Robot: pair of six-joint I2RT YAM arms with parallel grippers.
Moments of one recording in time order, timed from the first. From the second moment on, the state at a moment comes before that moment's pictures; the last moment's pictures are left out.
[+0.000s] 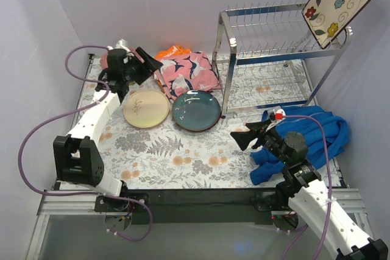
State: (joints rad) left arm -0.09 1.54 1.31 -0.17 0.25 -0.80; right arm 0.45 0.44 0.27 0.10 -0.32 0.37
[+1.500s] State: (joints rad) left arm -0.92 0.86 0.40 0.23 -0.21 -0.65; right arm 0.09 1.20 1.71 -0.35 0.52 -0.04
